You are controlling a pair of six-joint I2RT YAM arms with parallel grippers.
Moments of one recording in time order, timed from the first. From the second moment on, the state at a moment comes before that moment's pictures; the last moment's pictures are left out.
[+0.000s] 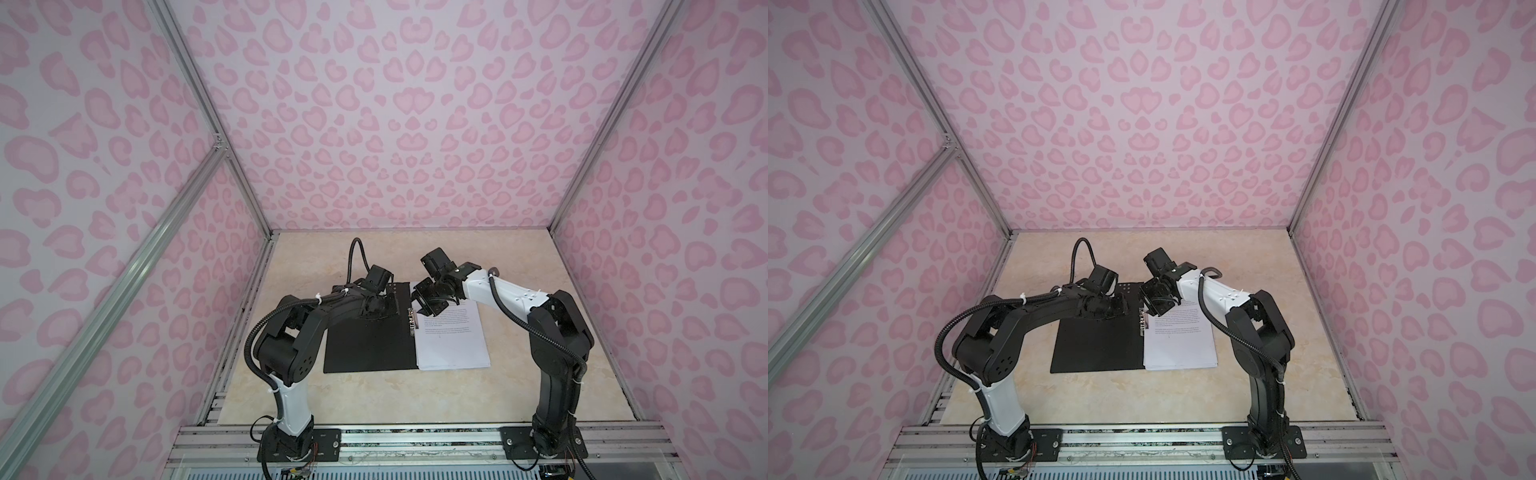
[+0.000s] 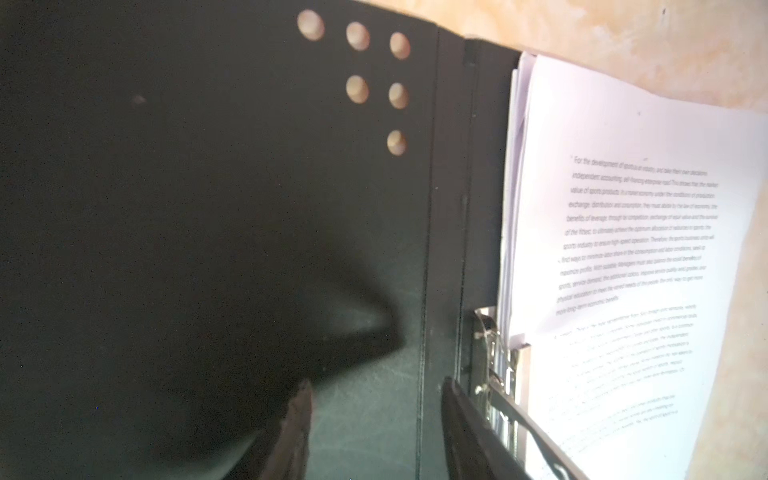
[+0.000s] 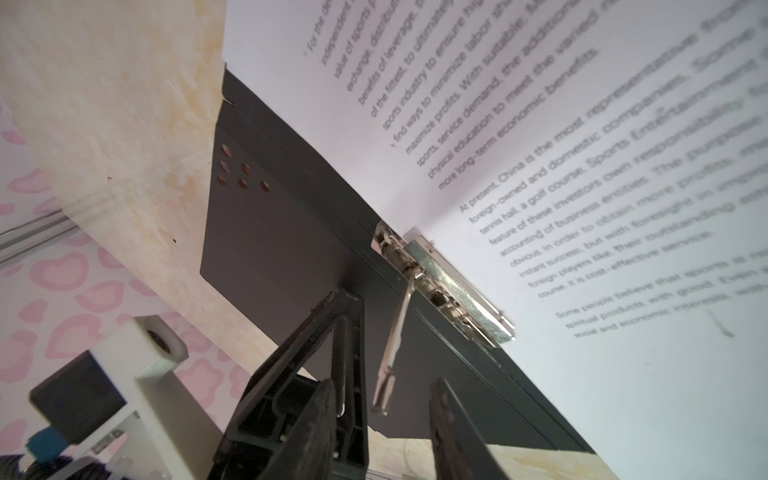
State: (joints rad) left arm -0.51 1.87 1.12 -0.32 0.16 -0.65; right arm 0.62 1.93 1.46 -0.65 -0.28 1.53
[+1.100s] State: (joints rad) left arm -0.51 1.88 1.08 -0.22 0.19 -0.67; right arm 0.64 1.97 1.45 -0.61 -0.30 1.57
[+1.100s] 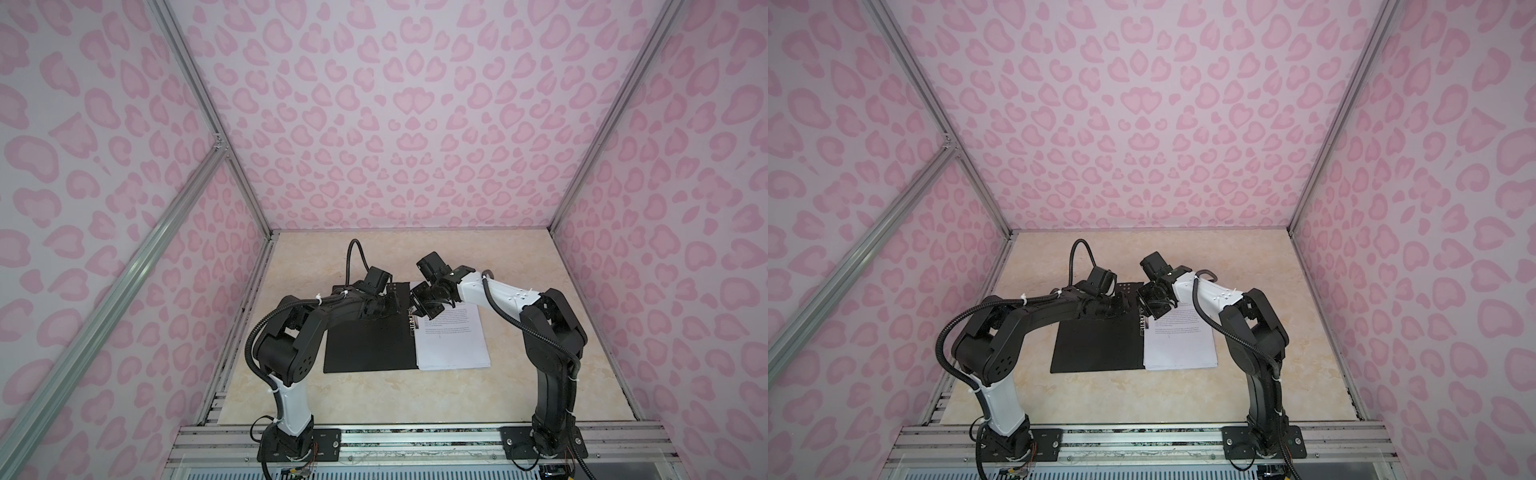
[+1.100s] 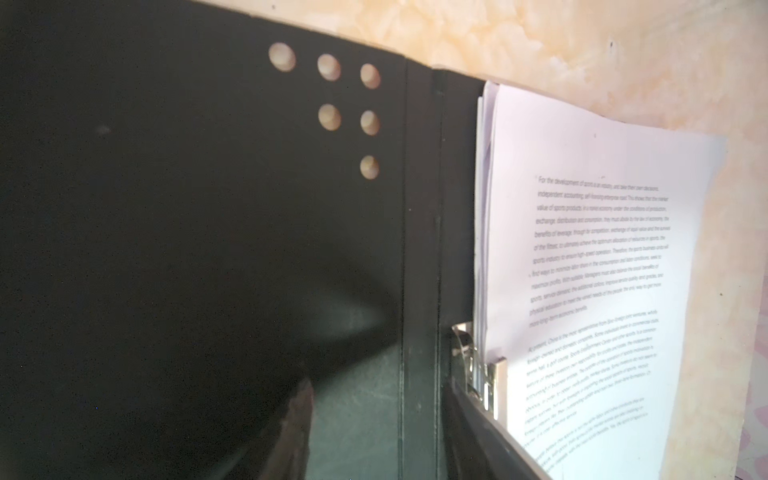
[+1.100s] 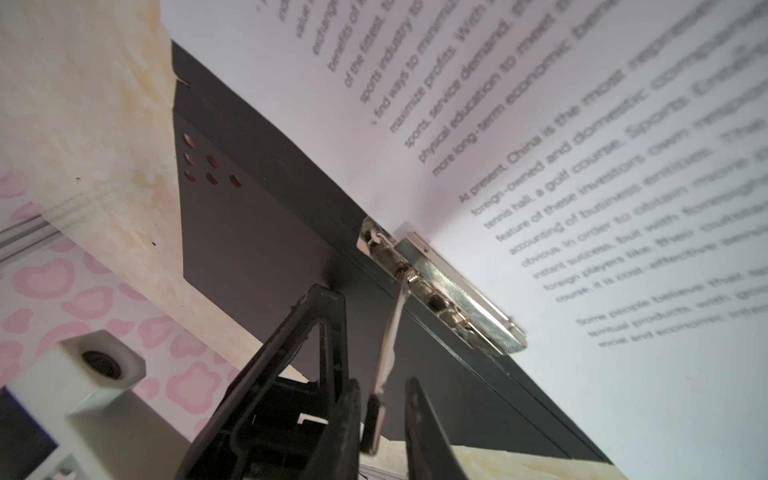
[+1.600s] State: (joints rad) left arm -0.51 1.89 1.08 -0.17 0.21 -0.67; right arm 0.64 1.94 1.43 -0.58 -0.31 1.58
